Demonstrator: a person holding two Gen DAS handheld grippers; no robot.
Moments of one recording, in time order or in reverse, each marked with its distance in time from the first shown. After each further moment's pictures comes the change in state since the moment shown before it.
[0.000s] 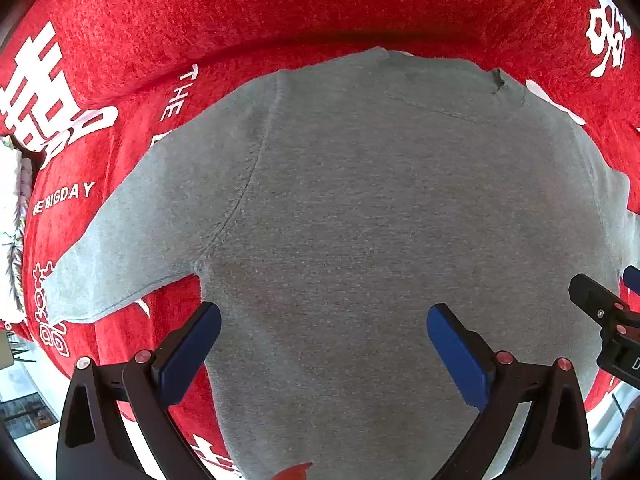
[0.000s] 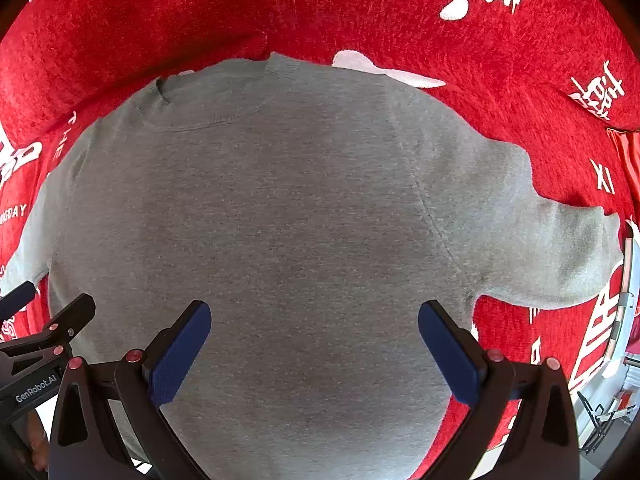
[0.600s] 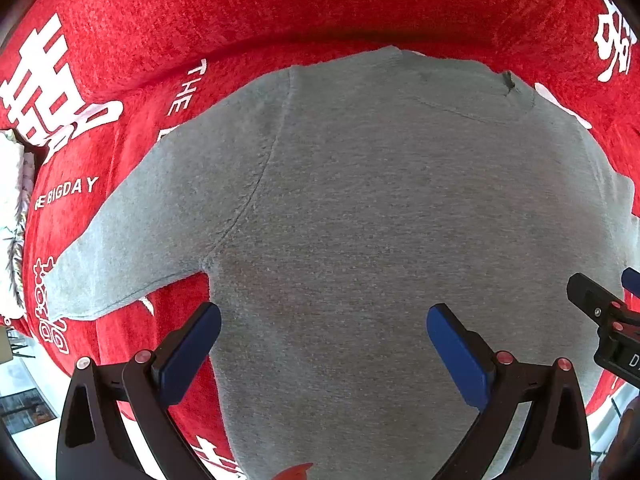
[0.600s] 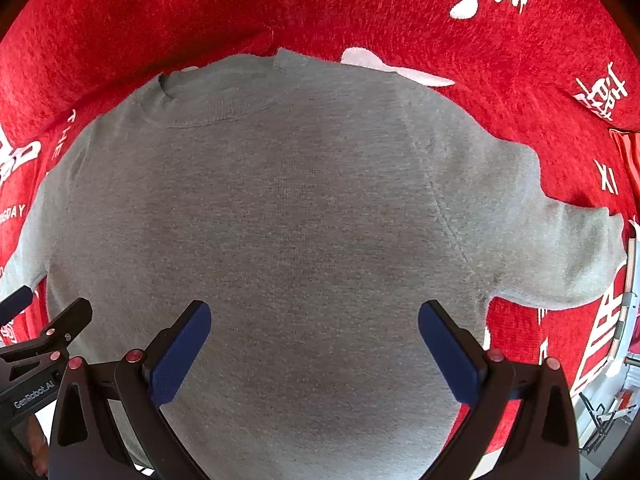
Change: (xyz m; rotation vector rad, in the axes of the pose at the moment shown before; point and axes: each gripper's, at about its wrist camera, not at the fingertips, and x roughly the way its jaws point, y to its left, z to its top) left arm 0.003 0.007 -0.002 -0.018 -0.001 0.005; right arm 0.002 0.007 0.000 -0.008 0.000 0.004
